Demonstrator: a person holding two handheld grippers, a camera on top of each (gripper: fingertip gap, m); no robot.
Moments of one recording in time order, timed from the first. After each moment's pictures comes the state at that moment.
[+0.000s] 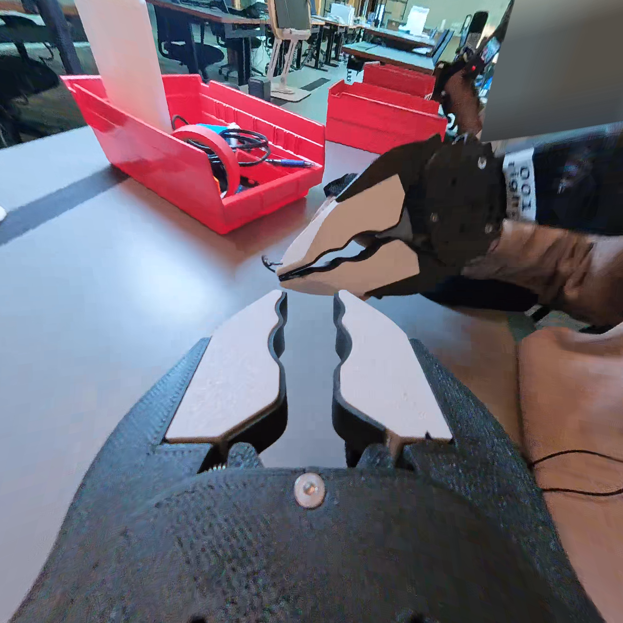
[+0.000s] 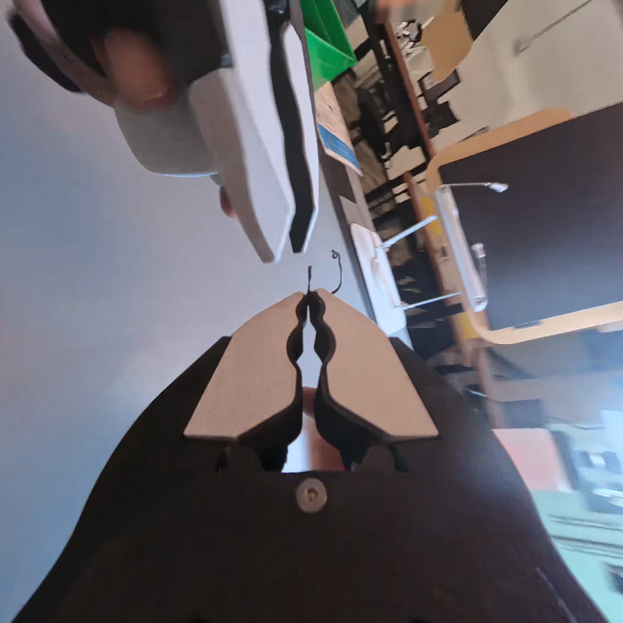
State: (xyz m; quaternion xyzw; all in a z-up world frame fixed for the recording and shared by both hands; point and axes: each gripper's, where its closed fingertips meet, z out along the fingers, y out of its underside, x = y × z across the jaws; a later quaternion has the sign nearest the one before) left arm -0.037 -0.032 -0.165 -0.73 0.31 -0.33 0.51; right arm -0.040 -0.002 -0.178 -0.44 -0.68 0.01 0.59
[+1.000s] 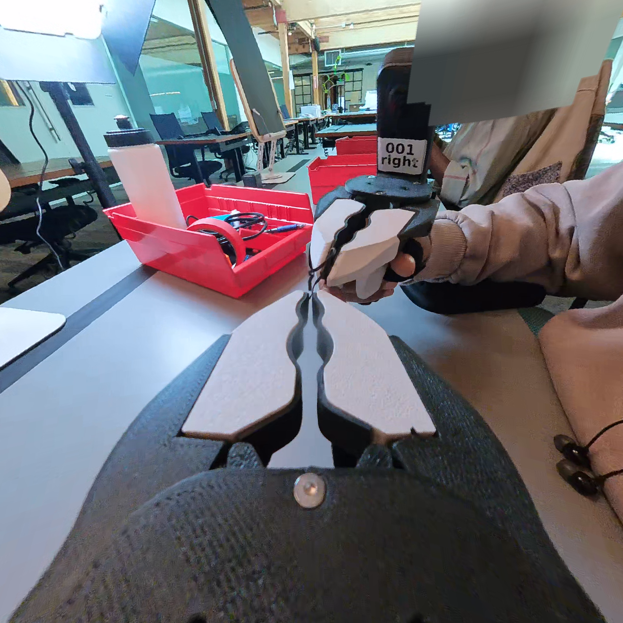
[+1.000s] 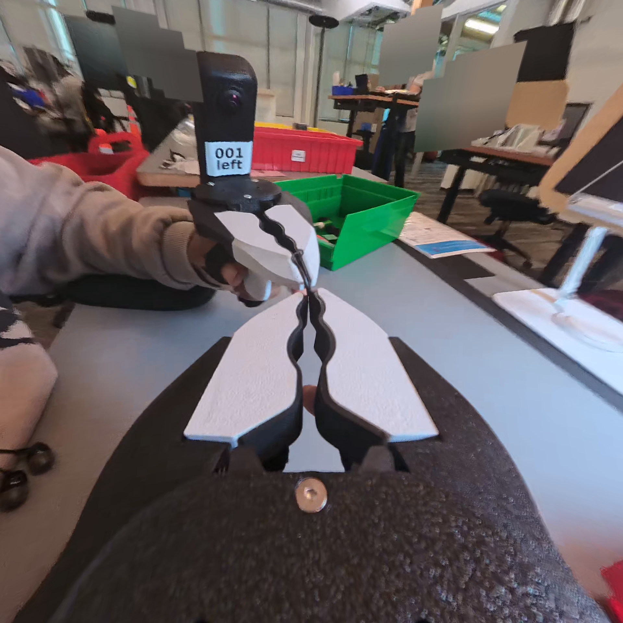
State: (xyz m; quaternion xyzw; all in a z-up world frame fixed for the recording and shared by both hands) left arm -0.046 -0.040 -0.137 -0.63 0.36 -0.31 0.61; right arm -0.040 -0.040 -0.130 -0.48 -0.55 0.47 0.50
